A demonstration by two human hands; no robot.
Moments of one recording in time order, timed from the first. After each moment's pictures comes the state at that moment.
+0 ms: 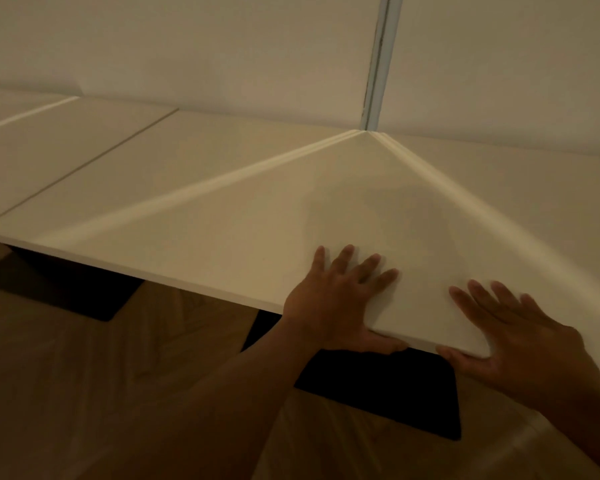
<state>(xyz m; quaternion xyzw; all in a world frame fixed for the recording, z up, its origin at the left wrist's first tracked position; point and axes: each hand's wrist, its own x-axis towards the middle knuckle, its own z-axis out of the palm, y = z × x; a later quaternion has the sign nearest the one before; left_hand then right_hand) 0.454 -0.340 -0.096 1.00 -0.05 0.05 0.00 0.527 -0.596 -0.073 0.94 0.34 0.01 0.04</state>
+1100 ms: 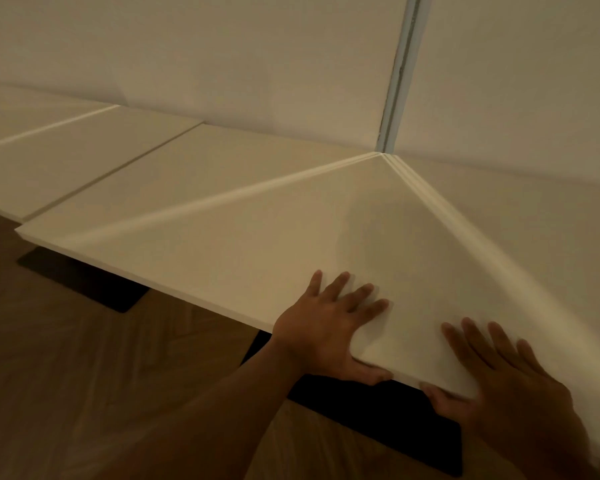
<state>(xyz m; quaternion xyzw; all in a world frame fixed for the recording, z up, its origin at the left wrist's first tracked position) 0.466 -0.347 -0.105 1.00 -0.02 0.04 0.03 0.542 -0.601 -0.088 0.92 0.35 0.16 -0.05</state>
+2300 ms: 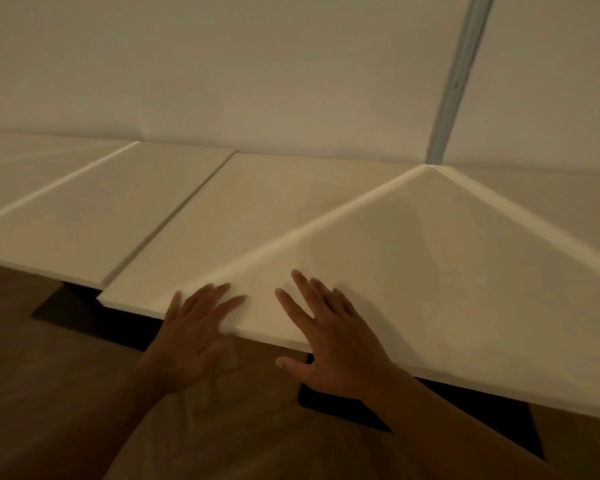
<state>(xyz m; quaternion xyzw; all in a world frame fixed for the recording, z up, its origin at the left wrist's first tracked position) 0.251 -0.002 -0.092 0.99 0.11 0.06 0.09 0.410 -0.238 -0.077 0.81 0.57 0.02 -0.14</state>
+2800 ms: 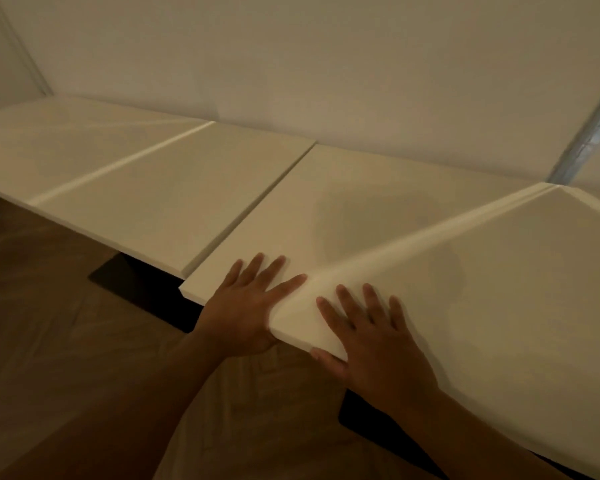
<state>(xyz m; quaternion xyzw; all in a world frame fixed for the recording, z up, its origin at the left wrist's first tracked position) 0.268 0.102 -0.109 0.99 0.10 0.04 -0.05 0.394 -0.122 -0.096 0.84 0.54 0.03 0.01</state>
